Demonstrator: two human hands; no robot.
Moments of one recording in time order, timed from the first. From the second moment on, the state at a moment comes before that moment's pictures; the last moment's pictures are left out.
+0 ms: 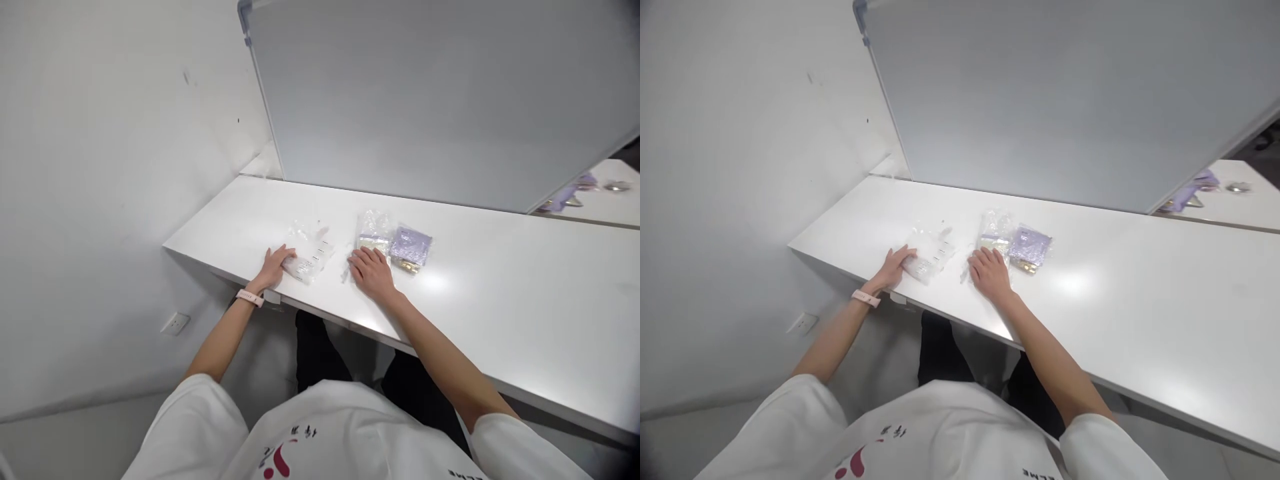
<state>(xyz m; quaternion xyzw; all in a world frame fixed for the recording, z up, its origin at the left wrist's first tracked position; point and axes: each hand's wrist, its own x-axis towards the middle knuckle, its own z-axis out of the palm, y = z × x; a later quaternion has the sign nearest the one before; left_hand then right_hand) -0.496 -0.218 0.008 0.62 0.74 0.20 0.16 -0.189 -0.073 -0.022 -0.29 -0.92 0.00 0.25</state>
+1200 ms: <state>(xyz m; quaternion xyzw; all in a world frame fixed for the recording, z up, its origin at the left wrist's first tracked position) -0.262 -0.148 0.031 0.51 0.82 0.22 0.14 -0.026 -0.101 -0.017 -0.28 -0.91 0.04 0.30</state>
